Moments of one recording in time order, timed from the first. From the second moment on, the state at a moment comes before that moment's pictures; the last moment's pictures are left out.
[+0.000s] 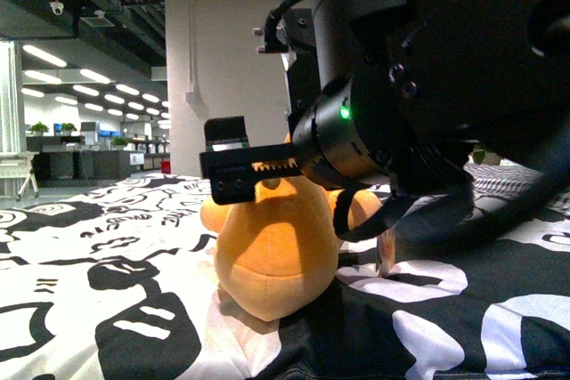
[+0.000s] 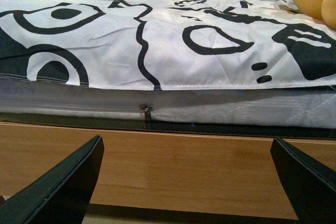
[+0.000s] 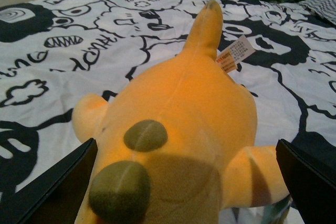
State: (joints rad) left arm 0.00 0.00 0.01 -0.01 0.00 -0.01; right arm 0.57 1.69 1.28 0.34 0.43 -0.04
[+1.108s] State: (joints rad) left arm 0.00 0.00 0.01 -0.01 0.00 -0.01; right arm 0.61 1.72 1.21 0.30 0.33 0.14
